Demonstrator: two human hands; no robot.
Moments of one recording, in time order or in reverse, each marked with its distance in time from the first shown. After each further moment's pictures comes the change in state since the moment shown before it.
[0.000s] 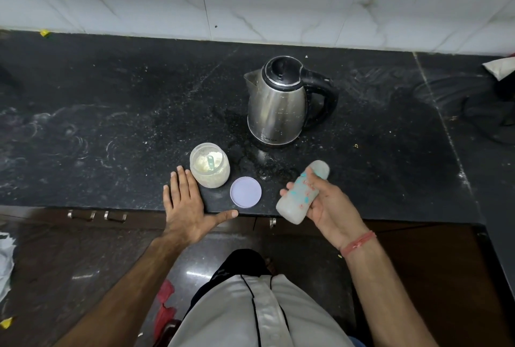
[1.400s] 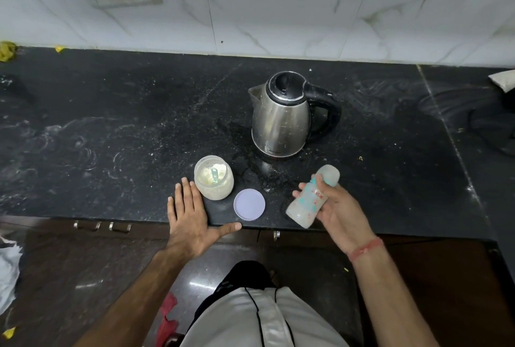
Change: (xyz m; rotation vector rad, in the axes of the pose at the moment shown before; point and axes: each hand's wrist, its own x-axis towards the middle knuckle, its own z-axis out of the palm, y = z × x) left_hand -0.002 0.002 -0.001 0.010 0.001 -0.010; right_hand 0.016 -0.010 -0.008 0.060 -0.022 -0.133
